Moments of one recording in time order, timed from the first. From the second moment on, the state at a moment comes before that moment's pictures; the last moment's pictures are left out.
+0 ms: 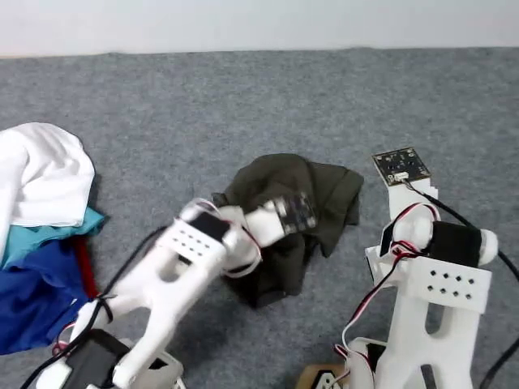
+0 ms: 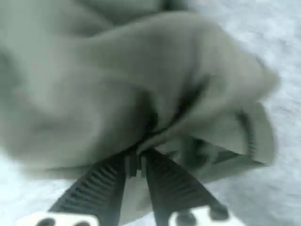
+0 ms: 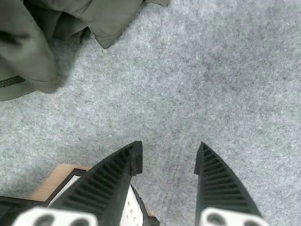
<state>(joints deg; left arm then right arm) 26.1 -12.7 40.7 58.2 -31.8 9.8 -42.1 30.2 100.2 24.2</state>
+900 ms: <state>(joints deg) -21.1 -12.0 16.8 61.8 -28.7 4.0 -42.1 30.2 97.8 24.6</state>
